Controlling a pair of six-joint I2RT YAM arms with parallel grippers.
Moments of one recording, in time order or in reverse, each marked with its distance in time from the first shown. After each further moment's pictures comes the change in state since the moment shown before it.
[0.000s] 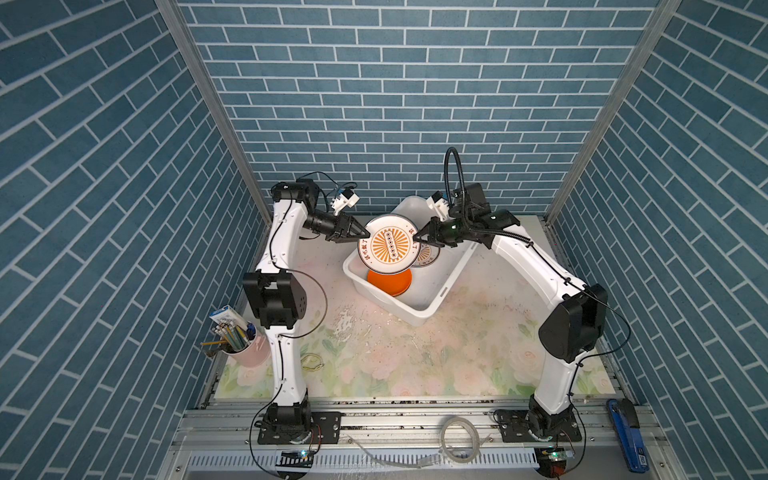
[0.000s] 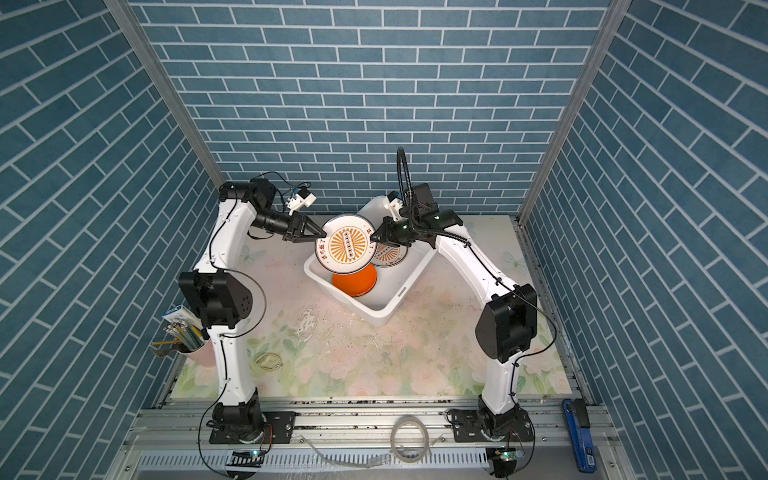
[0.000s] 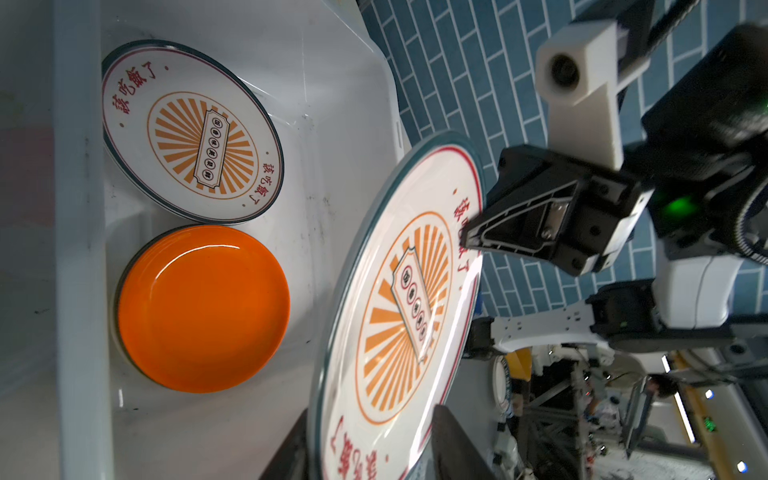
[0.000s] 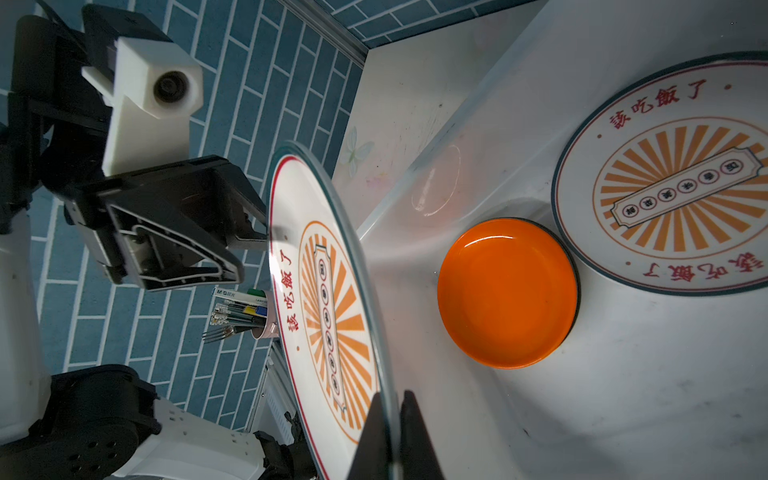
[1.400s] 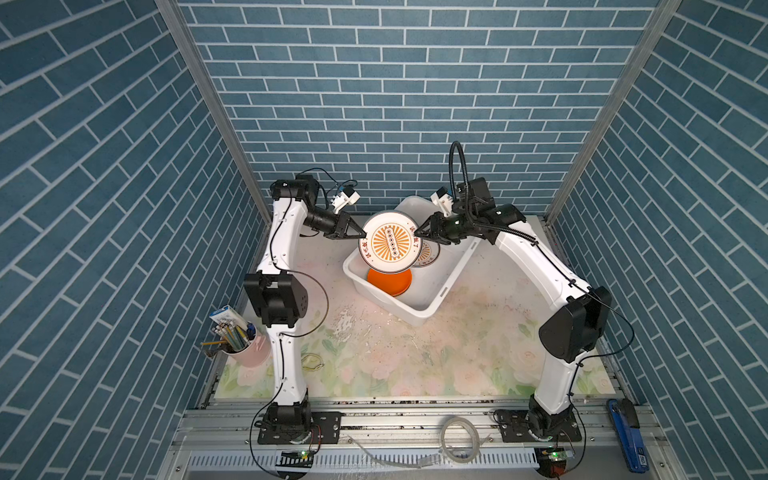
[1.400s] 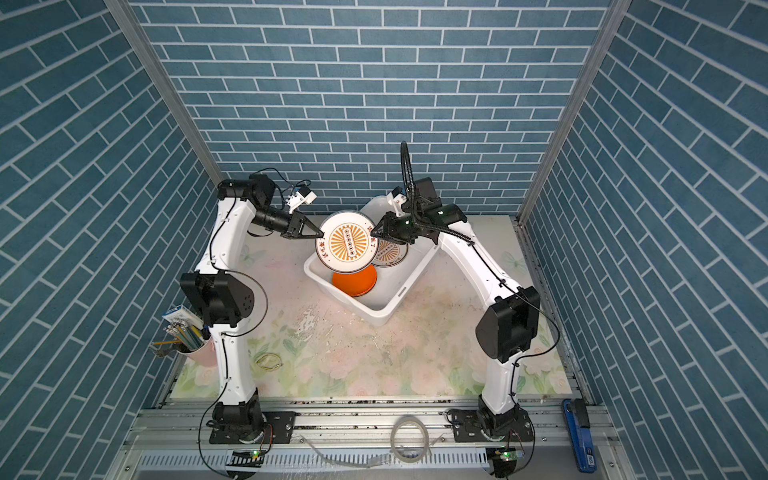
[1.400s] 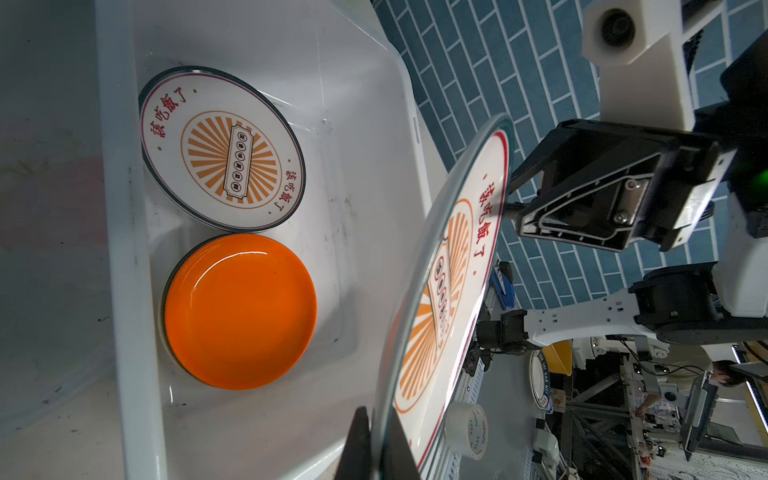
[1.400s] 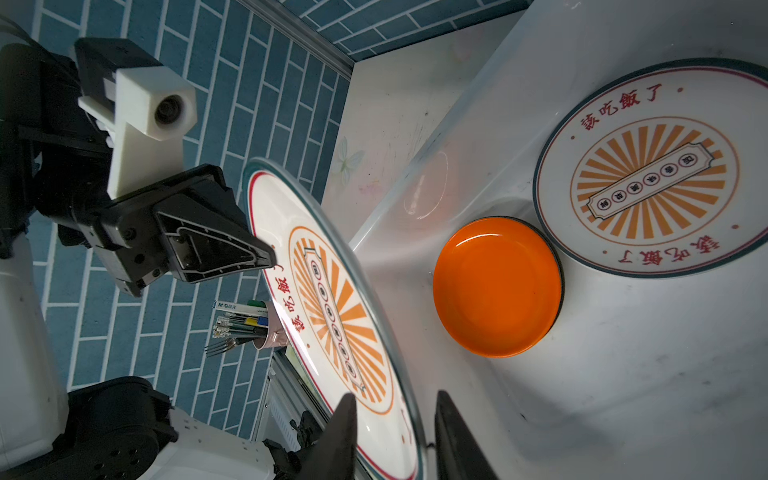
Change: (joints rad) left arm -0.002 0.028 0.081 -0.023 -0.060 0.064; right arm 0.005 0.000 0.090 -0.109 0.045 0.005
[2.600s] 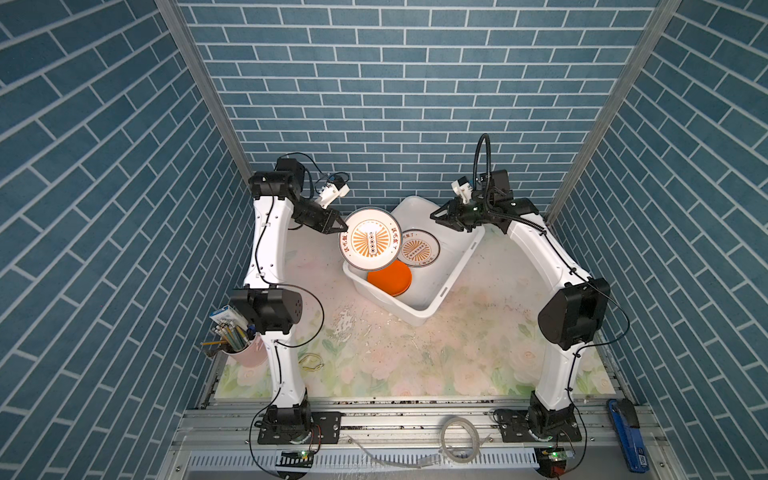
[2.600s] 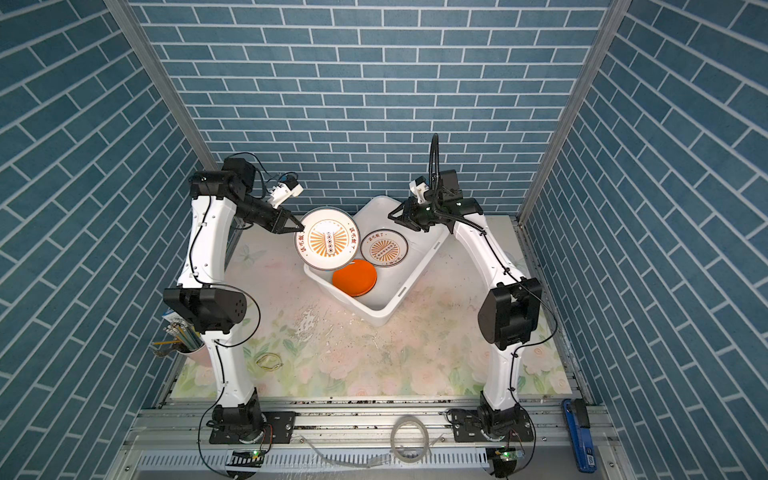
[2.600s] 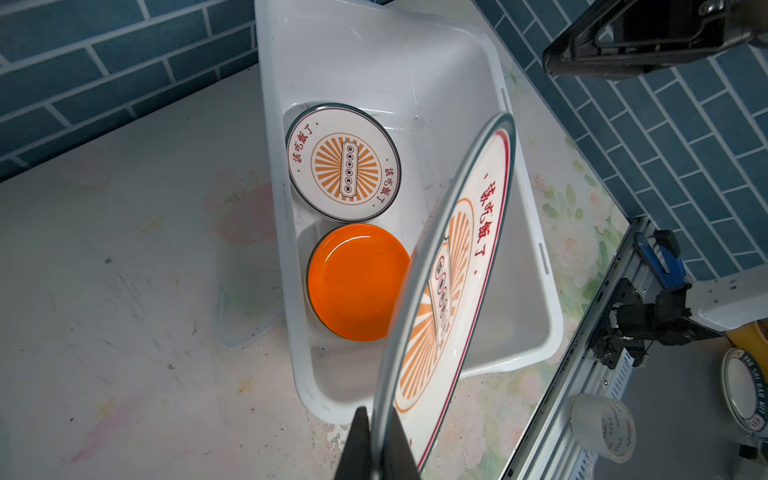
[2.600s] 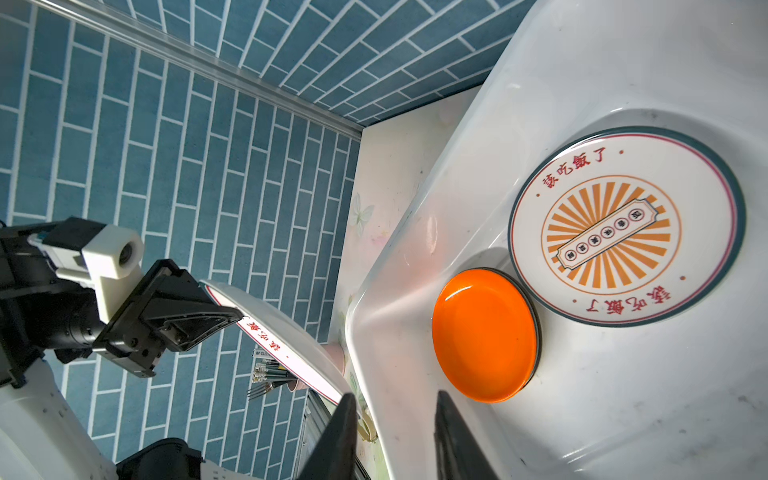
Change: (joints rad) left arm 0.016 -0.083 0.122 -0.014 -0.317 0.093; right arm -0.145 0.084 0.053 0.096 -0.145 0.085
